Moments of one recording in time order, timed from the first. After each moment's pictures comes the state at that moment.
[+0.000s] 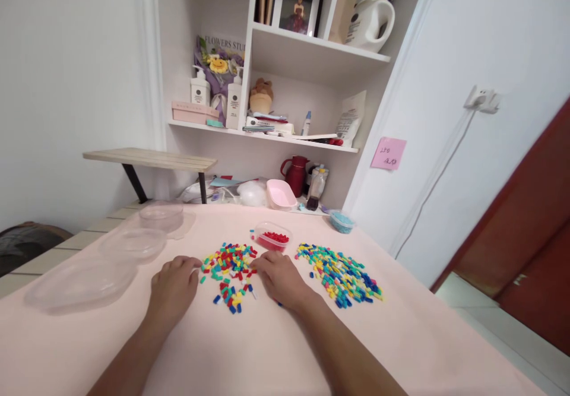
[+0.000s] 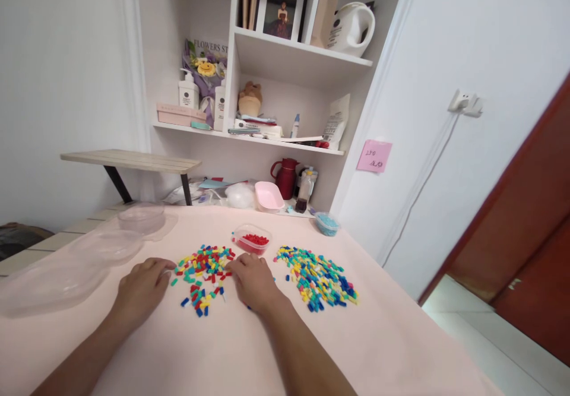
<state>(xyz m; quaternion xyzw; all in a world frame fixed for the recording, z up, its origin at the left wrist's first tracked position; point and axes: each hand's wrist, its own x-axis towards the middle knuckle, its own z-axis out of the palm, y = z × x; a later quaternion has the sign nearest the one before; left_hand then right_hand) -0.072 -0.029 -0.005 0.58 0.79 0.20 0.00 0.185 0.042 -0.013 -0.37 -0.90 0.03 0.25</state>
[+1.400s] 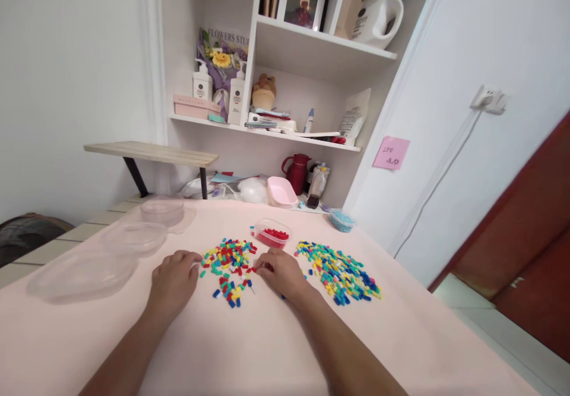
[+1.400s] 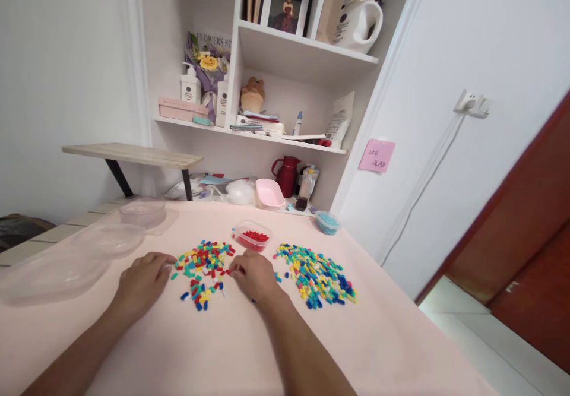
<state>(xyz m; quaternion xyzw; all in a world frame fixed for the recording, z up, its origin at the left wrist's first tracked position) -0.073 -0.030 -0.007 0.59 0.78 0.20 0.00 0.185 0.043 -0.001 -0.43 -0.87 0.12 0.23</state>
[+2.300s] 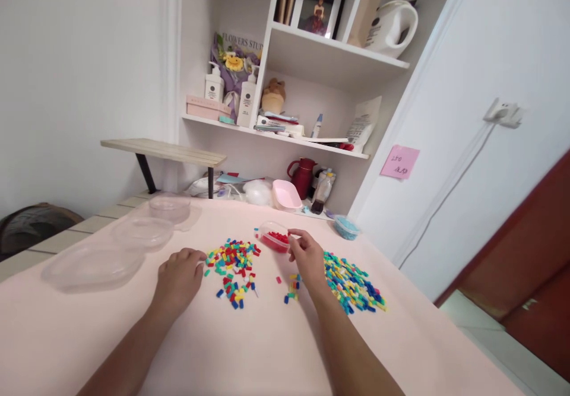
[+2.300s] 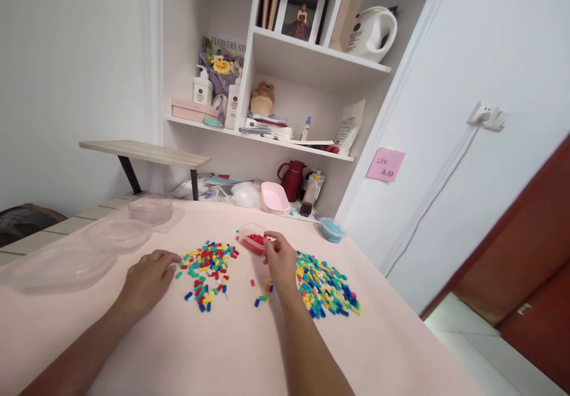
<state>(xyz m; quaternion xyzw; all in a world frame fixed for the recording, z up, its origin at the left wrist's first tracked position) -0.068 -0.035 -0.003 0.59 0.78 0.21 0.02 0.207 0.074 -0.003 -0.45 -0.66 0.26 0.54</state>
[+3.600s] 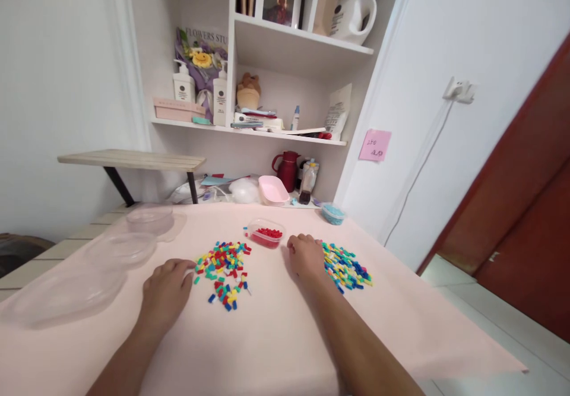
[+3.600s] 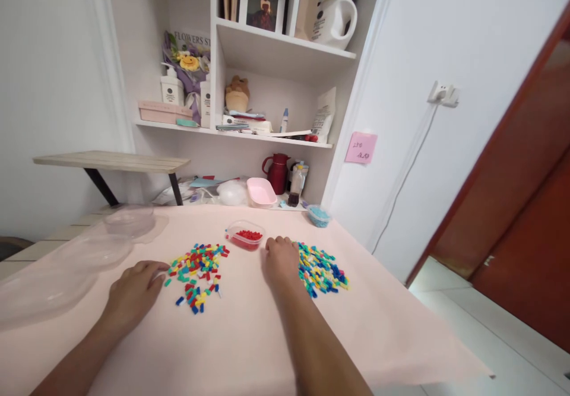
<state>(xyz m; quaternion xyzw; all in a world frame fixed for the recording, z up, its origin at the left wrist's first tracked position) -0.075 -0.029 -0.008 0.60 0.78 0.17 0.00 0.238 0.068 0.001 -0.60 -0.76 -0.09 0.24</state>
